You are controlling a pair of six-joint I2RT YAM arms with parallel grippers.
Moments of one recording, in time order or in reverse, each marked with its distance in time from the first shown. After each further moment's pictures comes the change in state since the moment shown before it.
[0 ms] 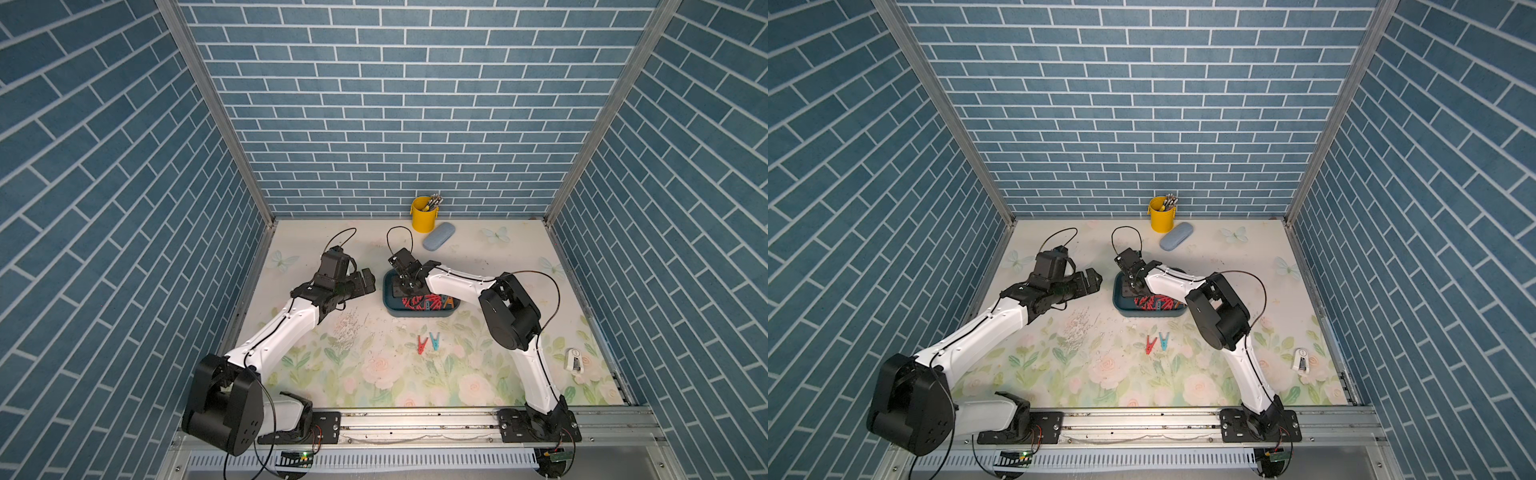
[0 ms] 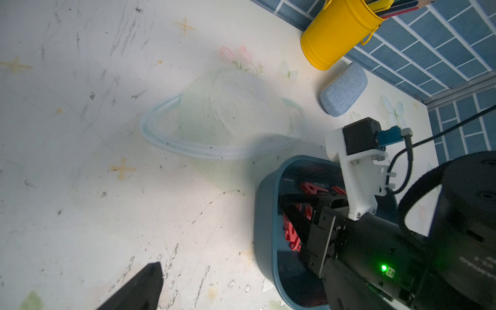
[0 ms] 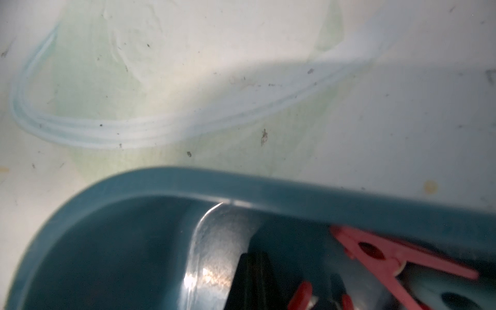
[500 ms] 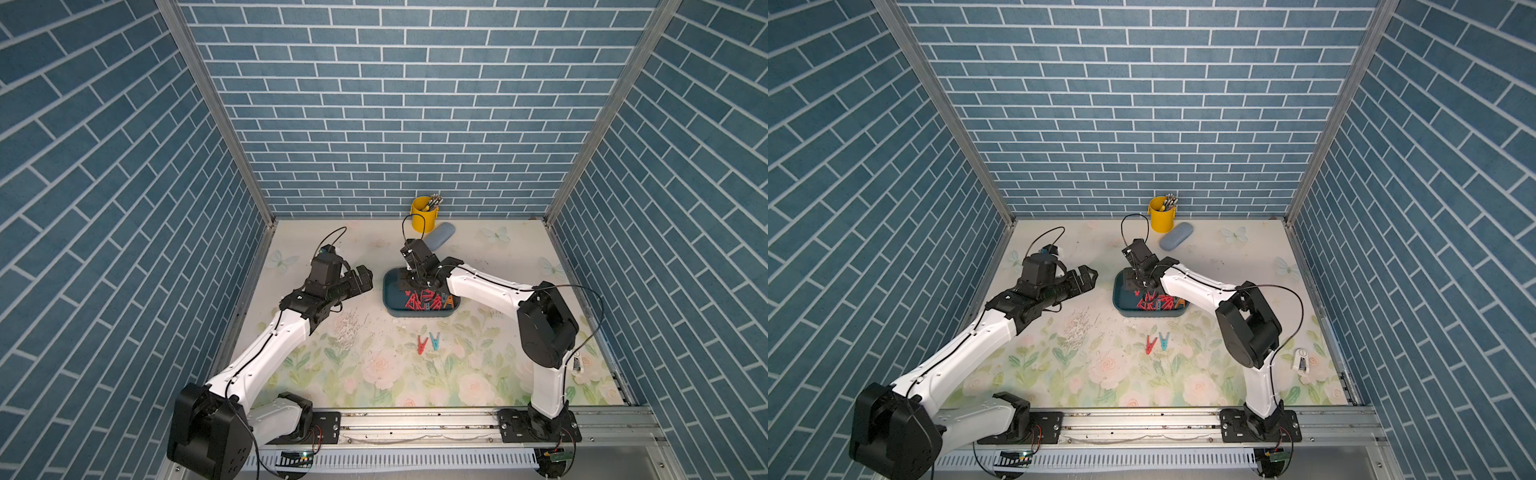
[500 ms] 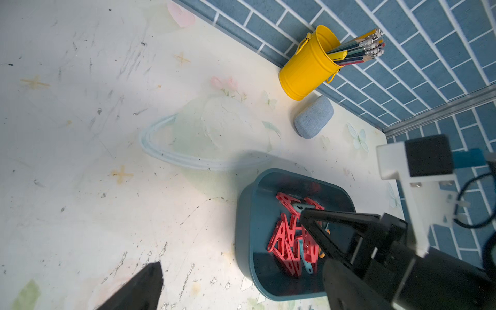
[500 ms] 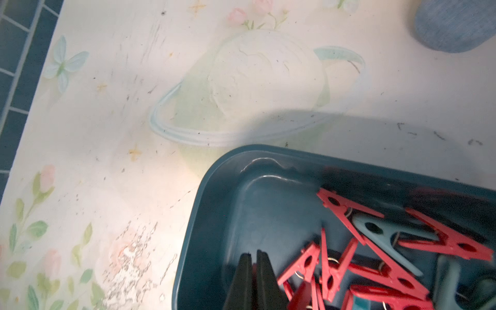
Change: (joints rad) left arm -0.008 -0.137 -0.034 0.006 -0.011 -0.073; right arm 0.000 -0.308 -0.192 0.056 -0.045 -0.078
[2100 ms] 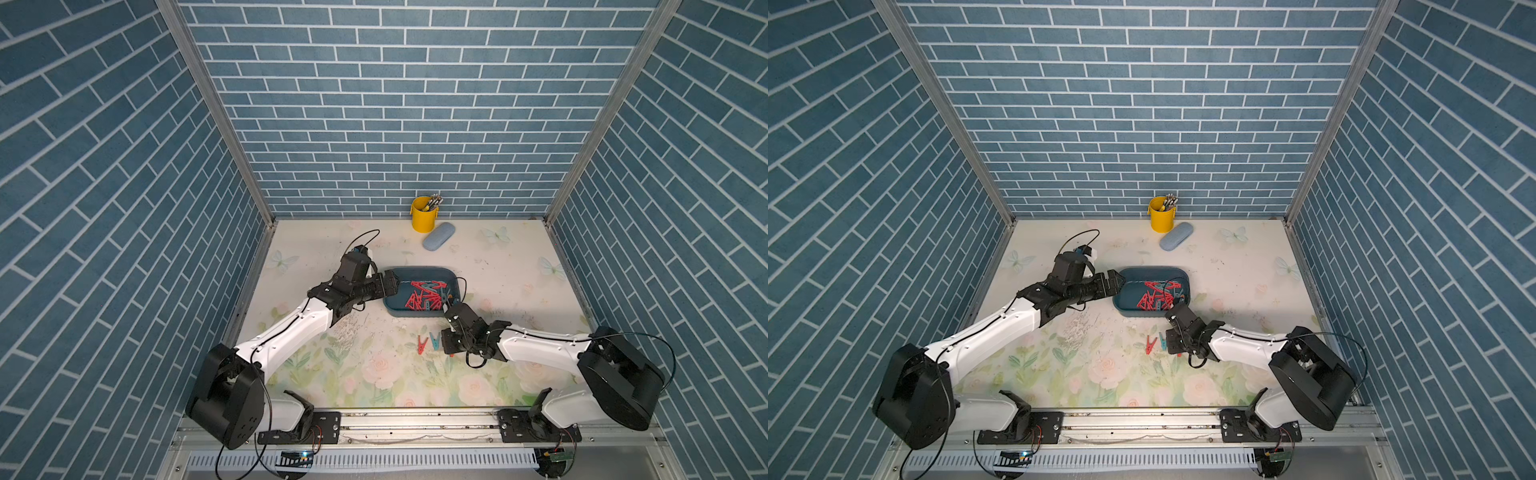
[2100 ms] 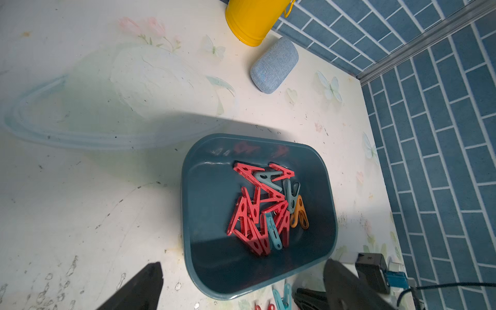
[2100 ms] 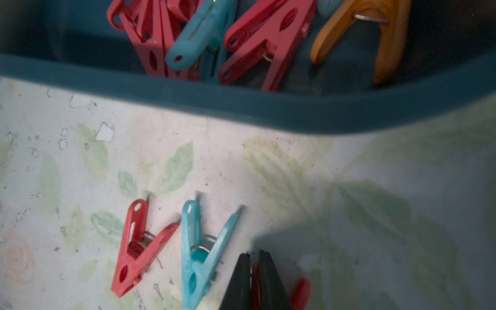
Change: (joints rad) left arm -0.163 0.184 0.064 0.091 0.073 0.004; right arm 0.038 -0.468 -0.861 0.247 -0.003 0.072
